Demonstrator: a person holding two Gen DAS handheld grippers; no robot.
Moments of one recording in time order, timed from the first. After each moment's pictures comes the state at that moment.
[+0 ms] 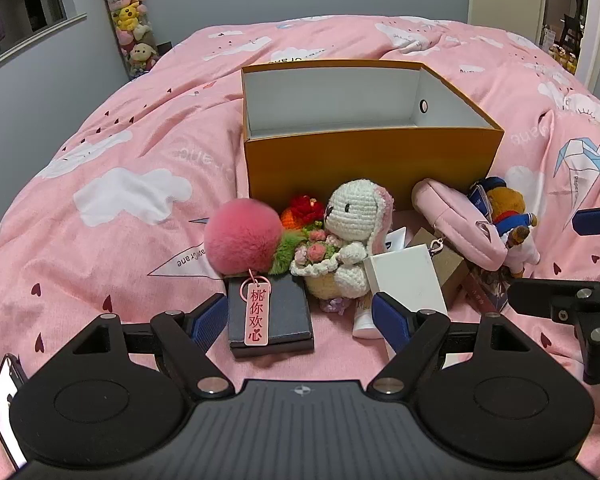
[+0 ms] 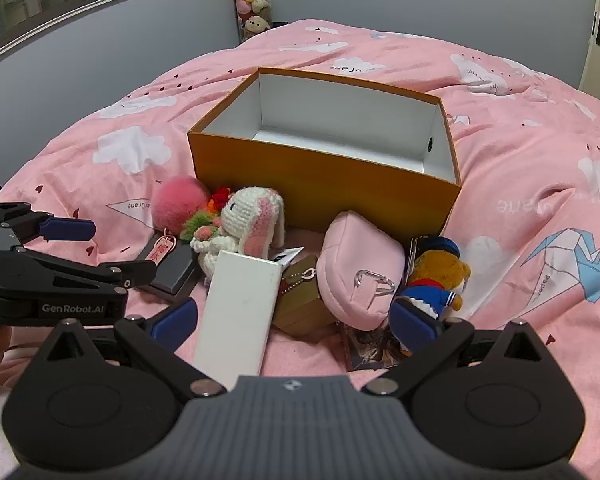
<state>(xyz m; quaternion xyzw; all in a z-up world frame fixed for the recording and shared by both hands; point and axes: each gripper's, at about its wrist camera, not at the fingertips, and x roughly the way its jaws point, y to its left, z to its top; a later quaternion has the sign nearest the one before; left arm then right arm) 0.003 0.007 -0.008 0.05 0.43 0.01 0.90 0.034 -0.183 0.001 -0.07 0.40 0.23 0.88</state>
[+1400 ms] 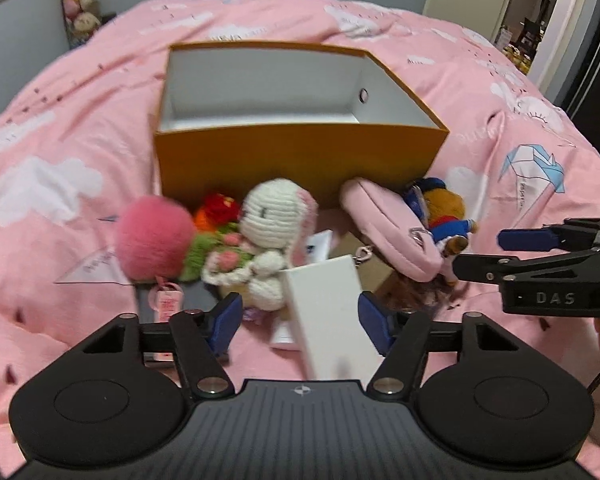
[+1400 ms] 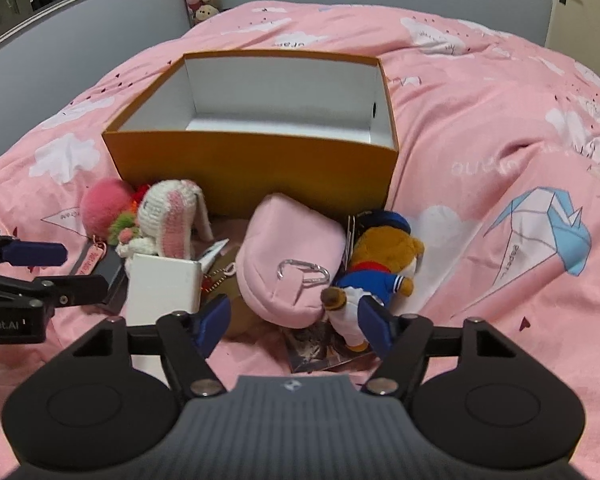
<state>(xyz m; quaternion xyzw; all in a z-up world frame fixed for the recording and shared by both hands) 0.039 -0.011 -0.017 -0.01 0.47 -0.09 0.88 0.079 -0.220 -0.028 -0.04 0.44 0.17 0.88</state>
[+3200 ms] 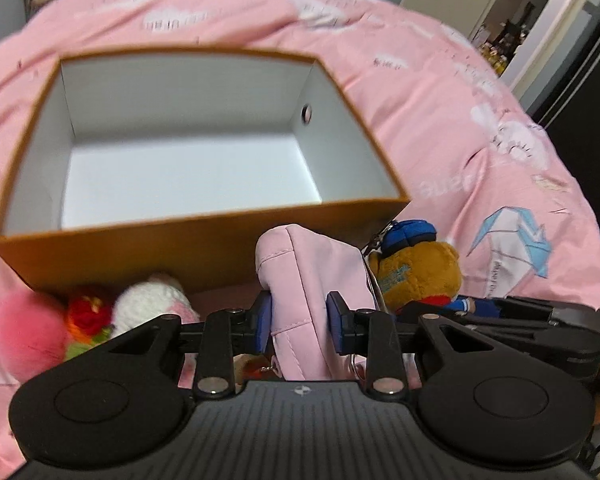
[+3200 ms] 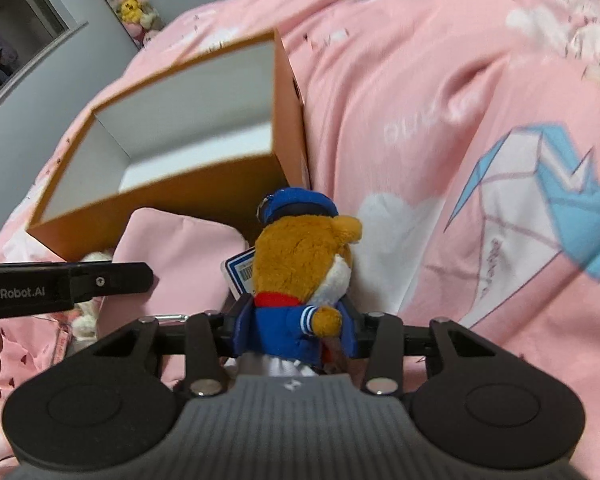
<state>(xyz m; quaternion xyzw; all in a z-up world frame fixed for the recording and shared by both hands) 0.149 -0.070 -0.013 -0.05 0.49 -0.14 0.86 0.148 -0.274 -0.062 0.11 0.47 0.15 0.86</state>
